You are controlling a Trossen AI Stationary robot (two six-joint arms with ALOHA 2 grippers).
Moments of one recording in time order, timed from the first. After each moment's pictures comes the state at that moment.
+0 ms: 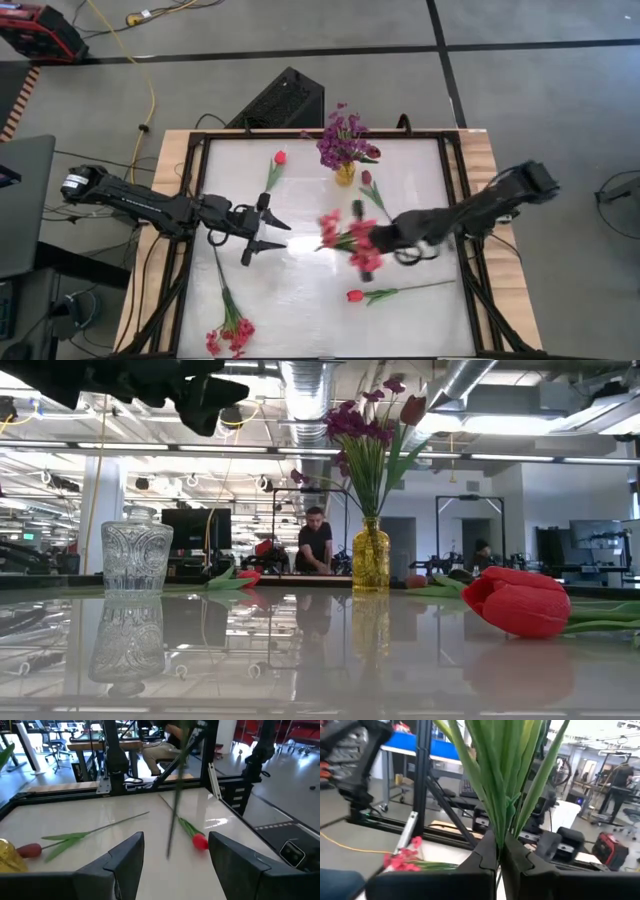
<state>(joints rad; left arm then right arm) -0.16 1.02 0.45 0.45 0.04 0.01 0.33 1.44 0.89 0.61 0.24 -0.18</state>
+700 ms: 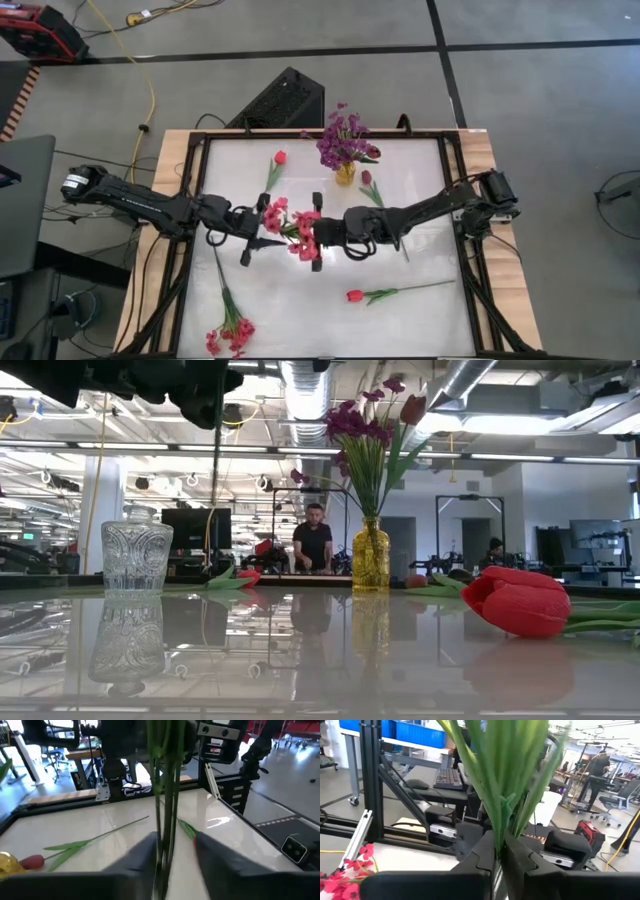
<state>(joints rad) -0.16 1.02 0.45 0.46 0.05 0.07 0.22 1.79 1.24 0.57 0.23 -0.18</state>
